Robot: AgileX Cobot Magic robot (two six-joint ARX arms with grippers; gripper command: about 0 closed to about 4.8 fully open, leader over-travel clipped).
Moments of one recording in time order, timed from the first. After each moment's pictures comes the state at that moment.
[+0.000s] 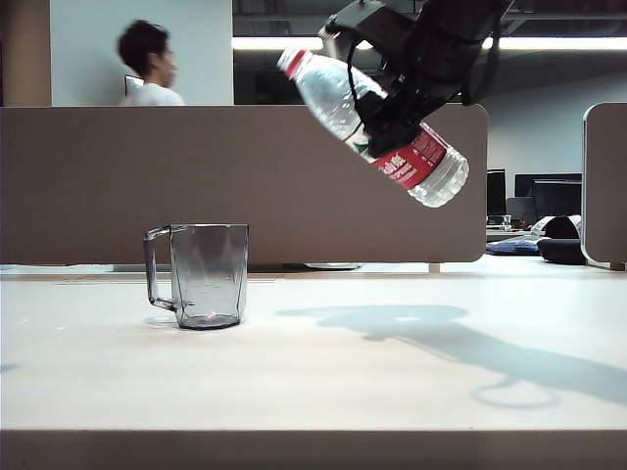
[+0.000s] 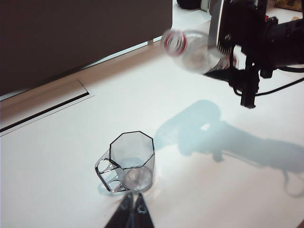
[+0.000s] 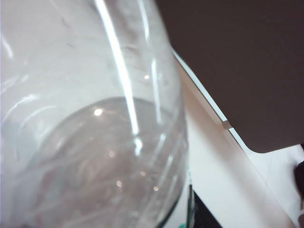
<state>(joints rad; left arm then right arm) -0.29 0.64 0.93 -0.58 0.29 0.19 0.54 1.57 1.15 0.00 0.30 -0.69</state>
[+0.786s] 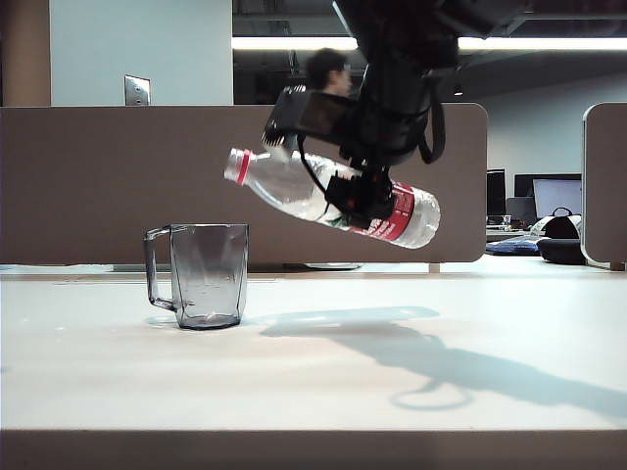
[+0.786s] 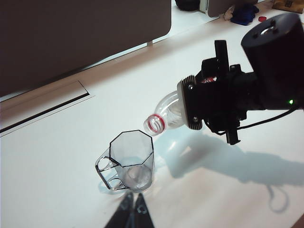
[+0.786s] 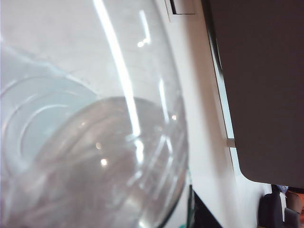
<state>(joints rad) -0.29 0.61 0.93 -0.60 0.29 0.19 0.65 1.75 1.15 0.05 0.44 -0.98</state>
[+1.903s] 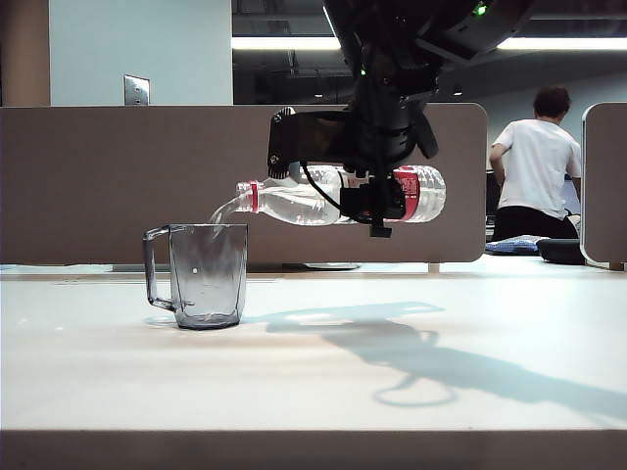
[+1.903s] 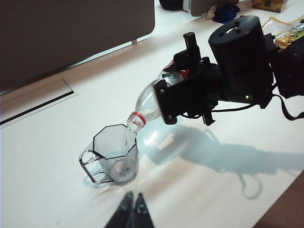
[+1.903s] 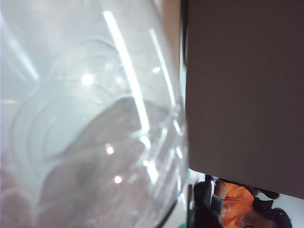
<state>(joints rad) -0.30 0.55 0.93 -0.68 0.33 0.19 0.65 1.80 1.15 0.19 0.59 -1.26</state>
